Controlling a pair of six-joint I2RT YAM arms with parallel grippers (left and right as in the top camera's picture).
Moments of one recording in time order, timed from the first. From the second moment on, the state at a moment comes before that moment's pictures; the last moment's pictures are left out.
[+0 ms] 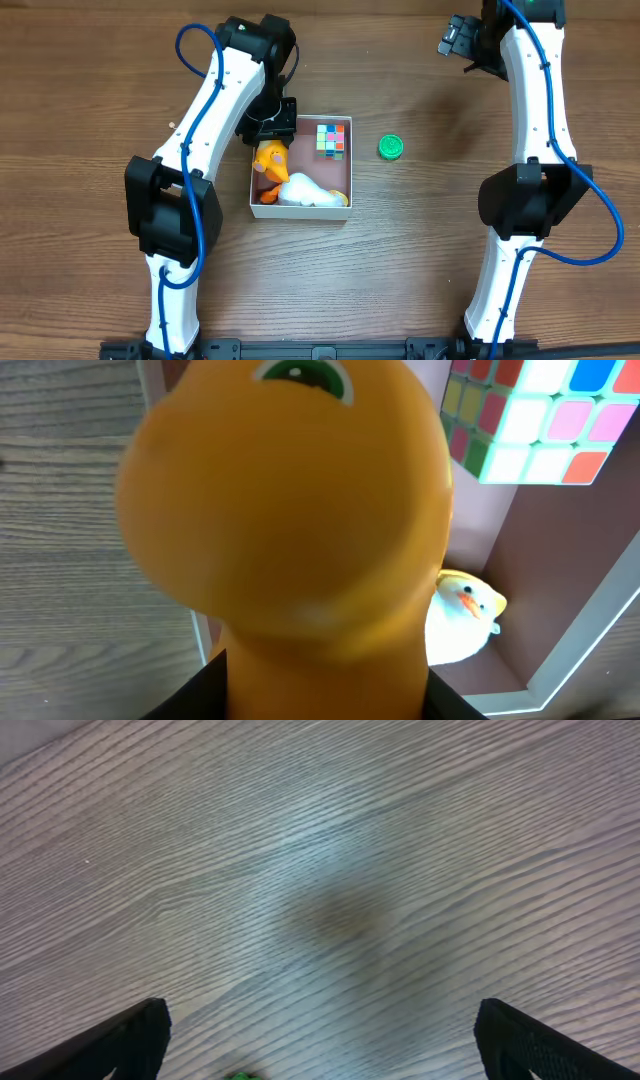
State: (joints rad) left arm -0.35 2.19 2.10 -1.56 0.15 -0.39; right arm 0.01 2.32 2.50 -1.37 0.13 0.41
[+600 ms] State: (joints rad) left arm -0.37 2.19 2.01 -1.49 0.13 -0.39; right arm 0.01 2.32 2.50 -1.37 0.13 0.41
